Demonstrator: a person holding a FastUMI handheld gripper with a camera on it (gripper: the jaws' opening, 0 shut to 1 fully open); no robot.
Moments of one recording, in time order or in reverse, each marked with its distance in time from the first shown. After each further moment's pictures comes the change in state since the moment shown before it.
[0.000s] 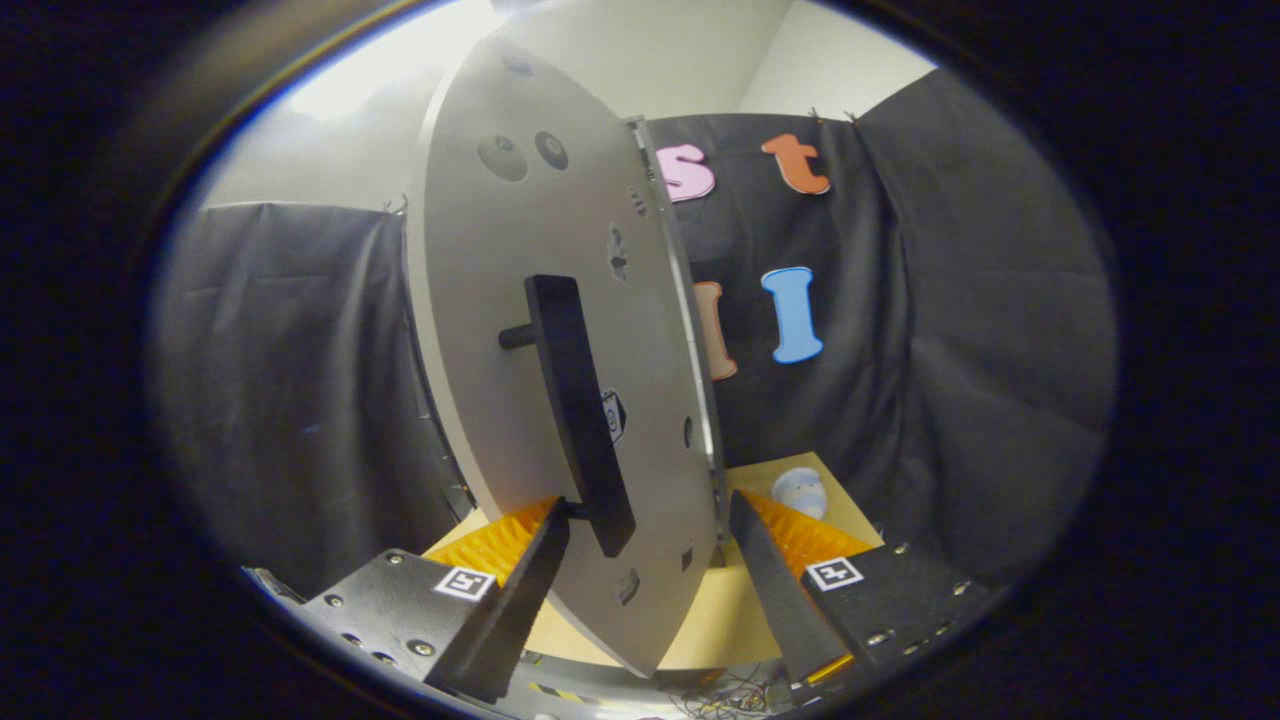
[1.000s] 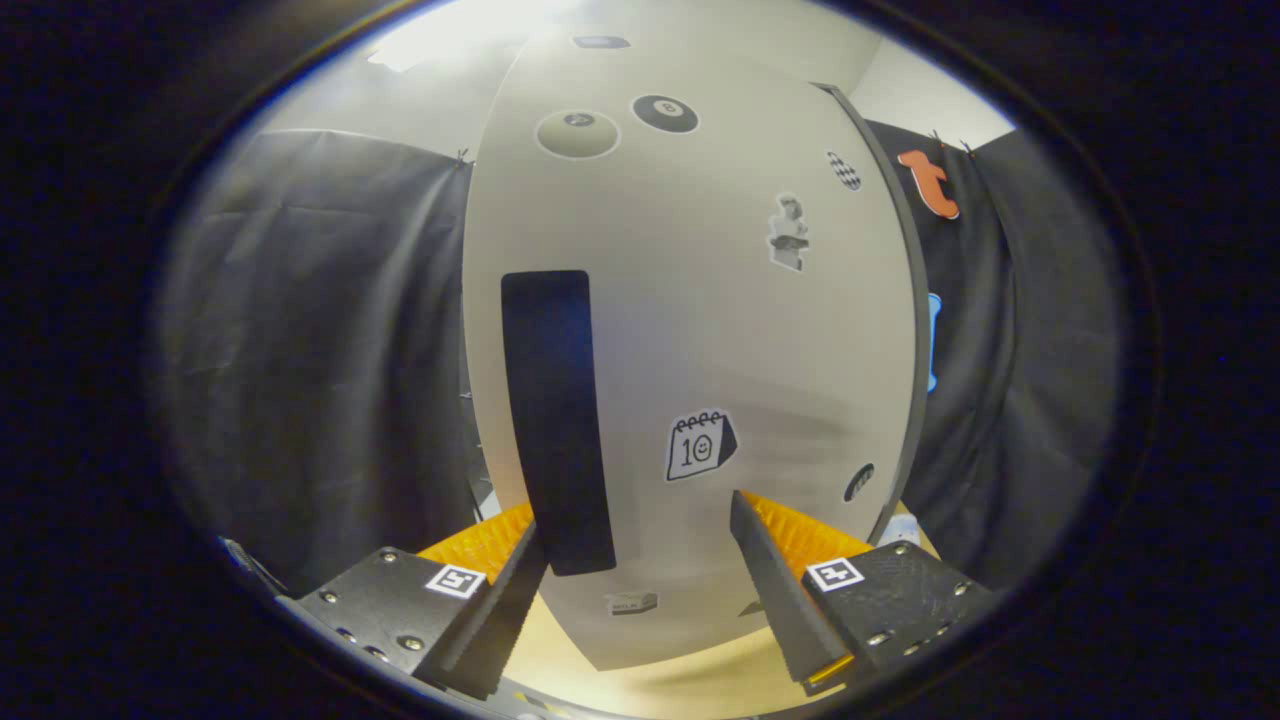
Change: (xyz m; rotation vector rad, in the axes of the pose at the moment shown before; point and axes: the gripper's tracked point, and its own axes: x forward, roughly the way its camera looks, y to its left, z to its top) arm 0.168 0.179 -0.019 -0.150 -0.010 0.075
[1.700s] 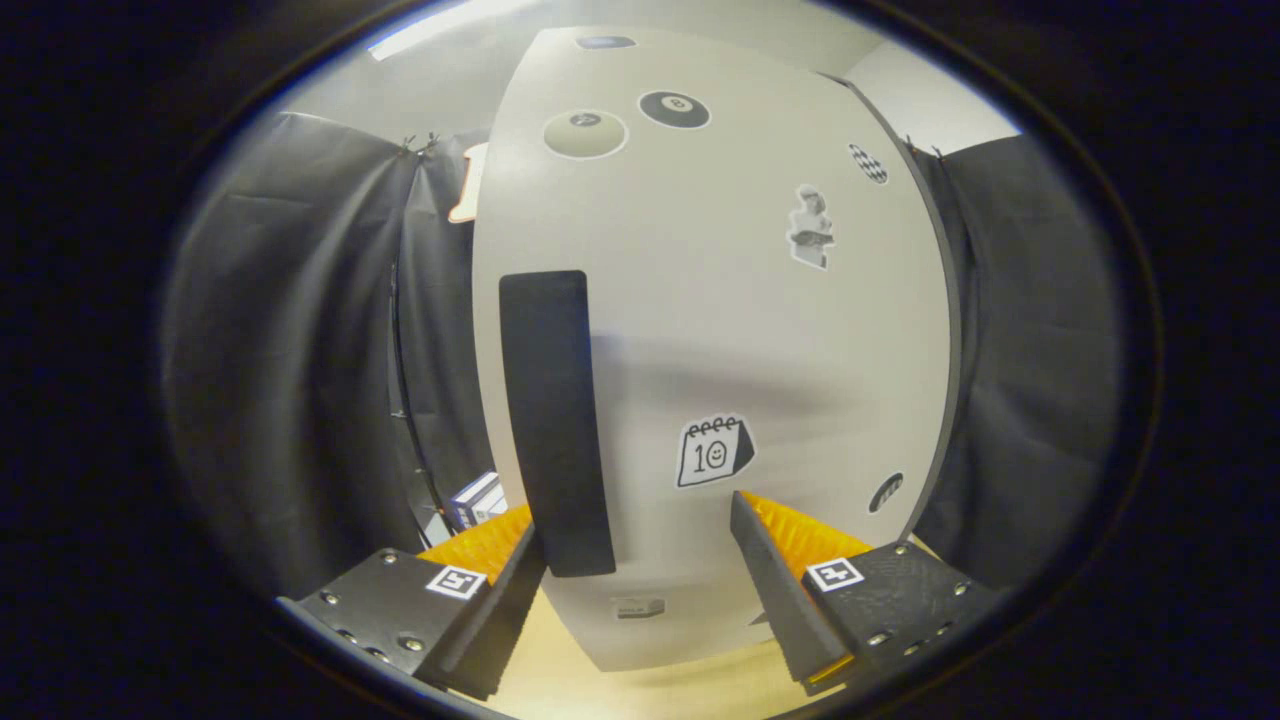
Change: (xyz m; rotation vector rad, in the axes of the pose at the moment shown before) arm 0.077 0.015 0.014 0.017 -0.029 -0.193
